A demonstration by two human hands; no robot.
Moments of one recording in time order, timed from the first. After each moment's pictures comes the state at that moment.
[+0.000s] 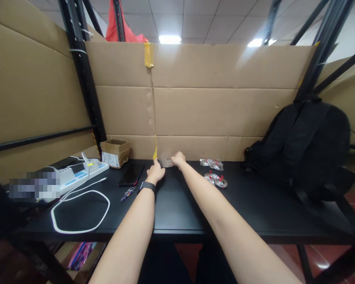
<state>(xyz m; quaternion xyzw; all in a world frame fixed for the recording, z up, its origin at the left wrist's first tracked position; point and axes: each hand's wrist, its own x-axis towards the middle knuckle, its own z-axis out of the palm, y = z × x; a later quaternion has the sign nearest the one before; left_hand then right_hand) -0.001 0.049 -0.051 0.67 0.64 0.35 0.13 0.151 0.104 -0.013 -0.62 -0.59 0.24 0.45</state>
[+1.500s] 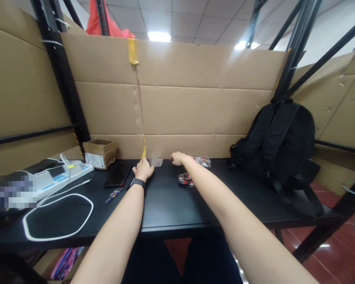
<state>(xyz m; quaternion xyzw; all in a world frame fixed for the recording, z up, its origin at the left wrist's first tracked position) 0.011 0.043 -0.039 0.64 0.70 0.30 0.03 0.220 0.068 0.030 -0.61 -0.79 0.02 -0.01</state>
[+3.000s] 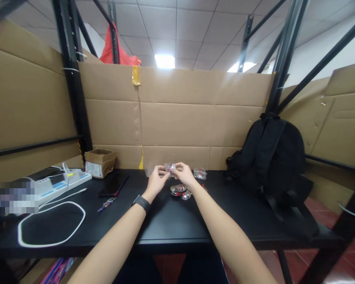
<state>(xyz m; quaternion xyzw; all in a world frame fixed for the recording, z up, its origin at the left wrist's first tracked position) 0.095 -0.005 -0.028 0.64 0.42 0.58 0.29 0.254 -0.004 0.002 -0.42 -0.61 0.39 0.56</state>
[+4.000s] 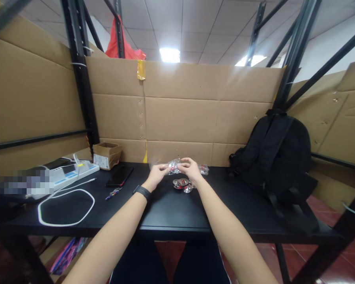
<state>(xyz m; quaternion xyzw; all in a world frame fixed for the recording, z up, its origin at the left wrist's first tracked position) 0.082 -0.004 -0.023 0.66 0.35 0.56 0.36 0.272 -0.016 -0.005 -0.36 -0.56 0.45 0.59</state>
